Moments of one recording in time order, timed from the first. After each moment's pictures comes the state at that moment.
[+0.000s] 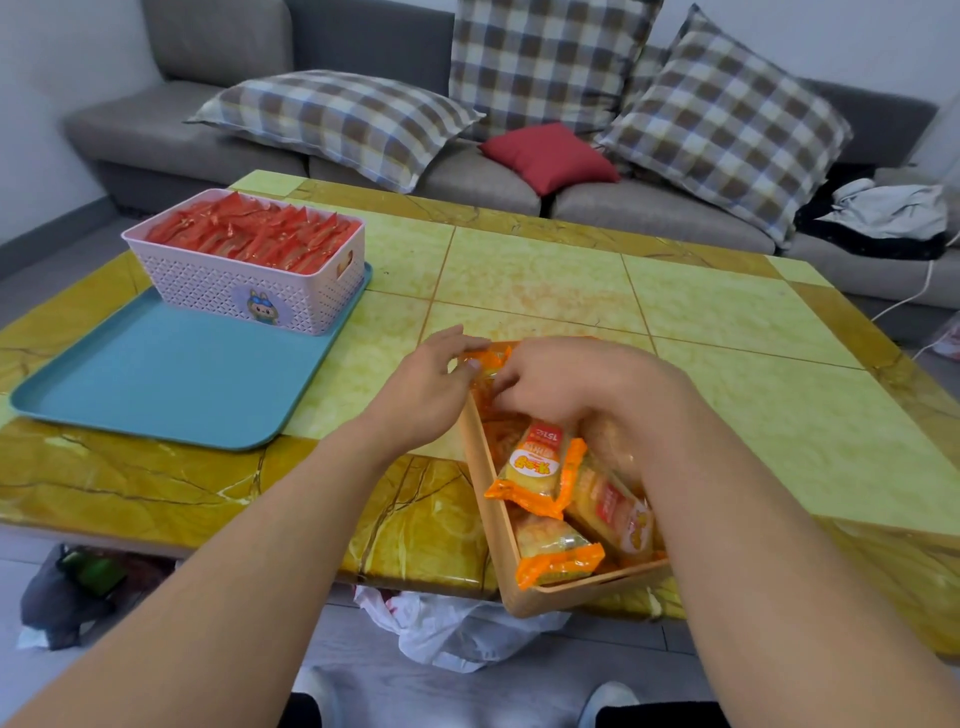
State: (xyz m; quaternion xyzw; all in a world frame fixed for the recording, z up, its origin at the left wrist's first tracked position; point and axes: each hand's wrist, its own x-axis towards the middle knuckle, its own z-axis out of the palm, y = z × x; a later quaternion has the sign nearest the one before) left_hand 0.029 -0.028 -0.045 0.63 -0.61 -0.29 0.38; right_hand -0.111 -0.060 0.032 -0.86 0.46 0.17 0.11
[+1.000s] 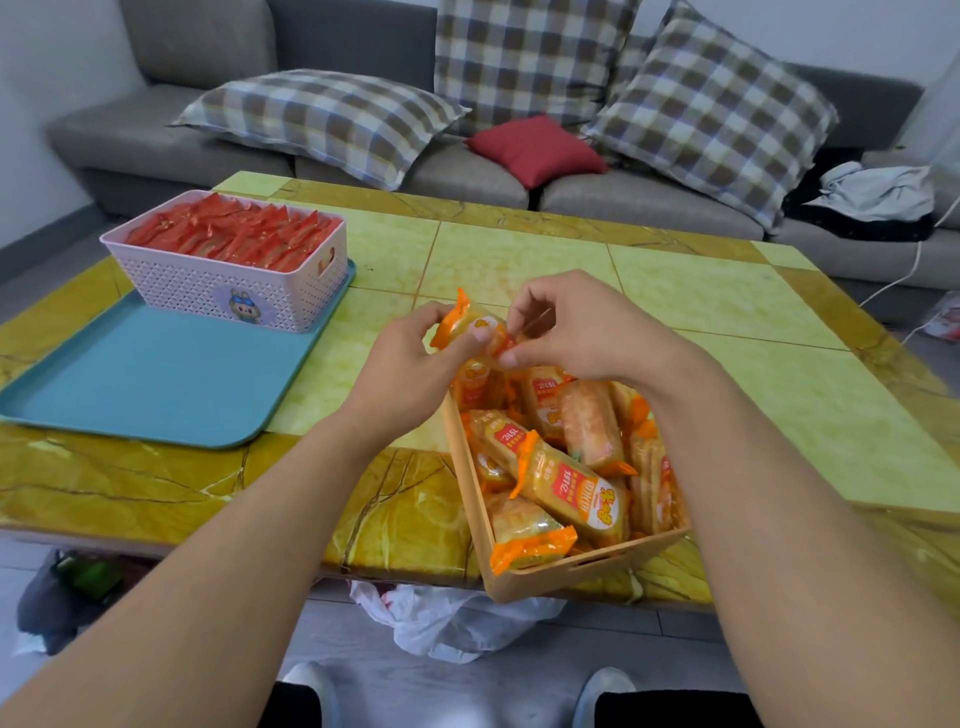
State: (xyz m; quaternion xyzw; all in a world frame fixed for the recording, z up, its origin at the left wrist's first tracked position) left_hand 0.017 -0.012 -0.025 0.60 -0.57 -0.28 0.48; right_hand -0.159 -0.074 0.034 -0.84 0.46 -0.17 0.24
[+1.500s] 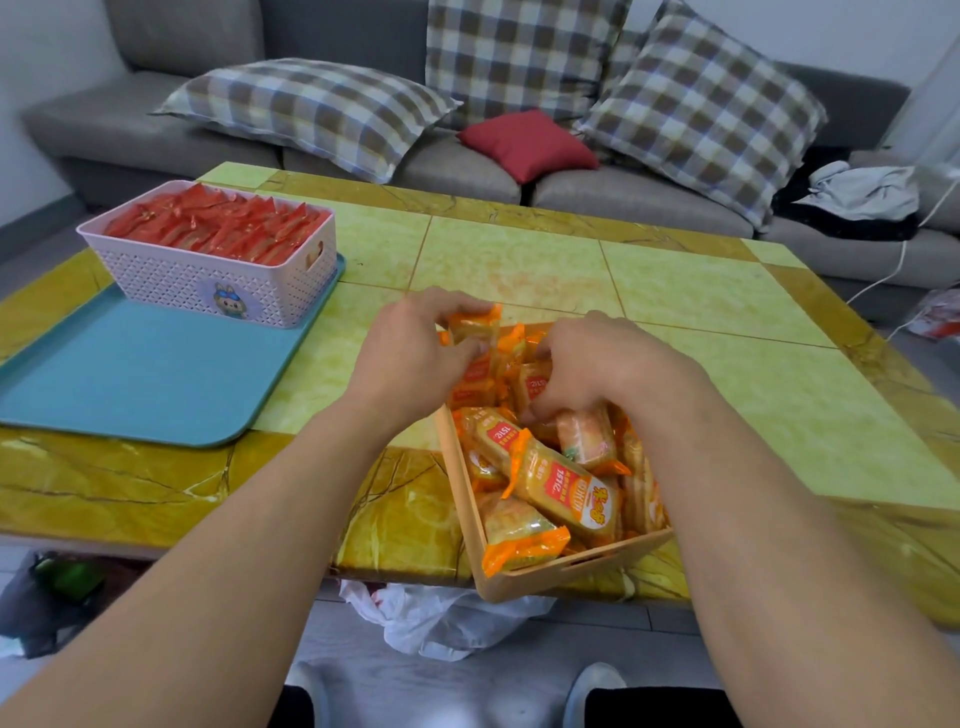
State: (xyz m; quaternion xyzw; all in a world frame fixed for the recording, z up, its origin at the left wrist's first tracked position) left_hand 0.011 -0.024 -0.022 0.63 -0.64 -0.13 0.43; right_hand -0.158 -0.066 0.027 -0.80 0.59 0.14 0.02
